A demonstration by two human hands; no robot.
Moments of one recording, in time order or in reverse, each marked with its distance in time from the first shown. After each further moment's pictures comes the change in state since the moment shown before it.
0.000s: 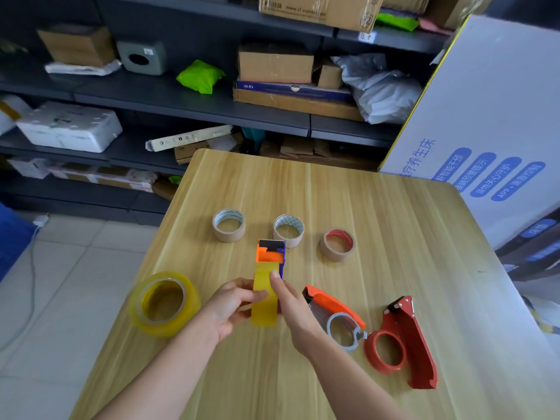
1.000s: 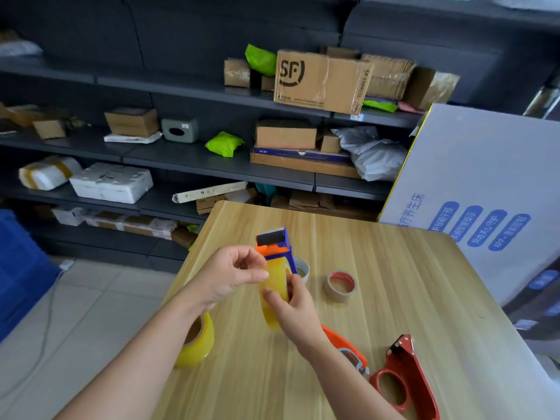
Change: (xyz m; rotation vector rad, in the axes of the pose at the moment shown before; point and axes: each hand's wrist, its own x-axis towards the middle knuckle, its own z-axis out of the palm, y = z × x) left_hand -0.110 0.107 0.012 0.518 -0.044 0.682; right_hand -0.056 -0.062 0.017 -0.120 0.099 -0.526
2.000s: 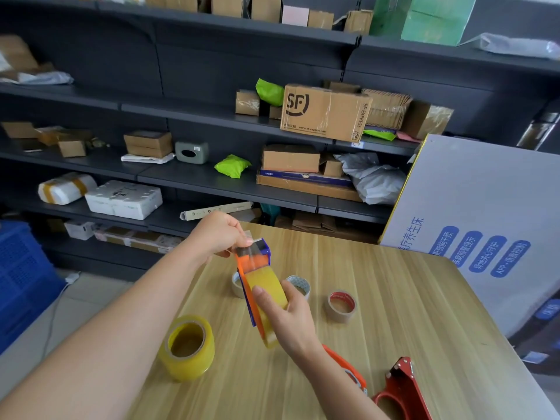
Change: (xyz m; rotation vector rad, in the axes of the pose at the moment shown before) left_hand 0.028 0.072 -0.033 0.339 0.281 -0.218; right_hand -0.025 -0.047 -0.002 0.020 -0.106 -0.091
